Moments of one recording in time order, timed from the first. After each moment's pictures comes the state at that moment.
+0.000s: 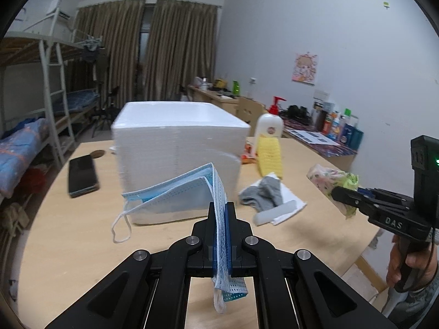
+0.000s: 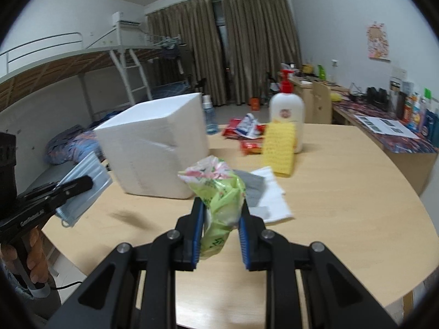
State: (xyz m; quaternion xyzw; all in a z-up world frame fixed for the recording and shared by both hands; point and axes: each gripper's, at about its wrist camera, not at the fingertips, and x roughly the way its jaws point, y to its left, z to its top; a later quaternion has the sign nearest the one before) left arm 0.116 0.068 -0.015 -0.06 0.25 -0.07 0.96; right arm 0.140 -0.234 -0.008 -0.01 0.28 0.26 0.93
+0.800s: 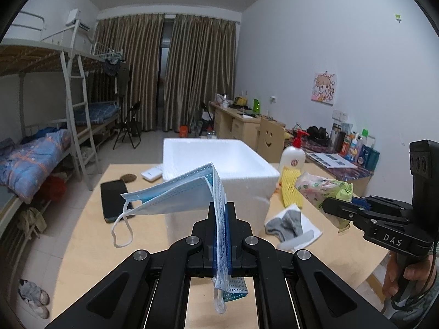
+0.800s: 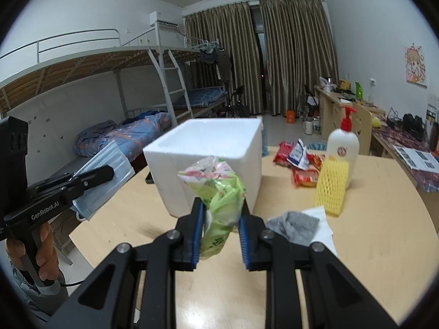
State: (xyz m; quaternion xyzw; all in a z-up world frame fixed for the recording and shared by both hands) left arm 0.106 0.101 0.035 -0.06 0.21 -0.01 0.98; right arm 0.144 -0.175 0.035 -0.03 0.25 0.34 0.91
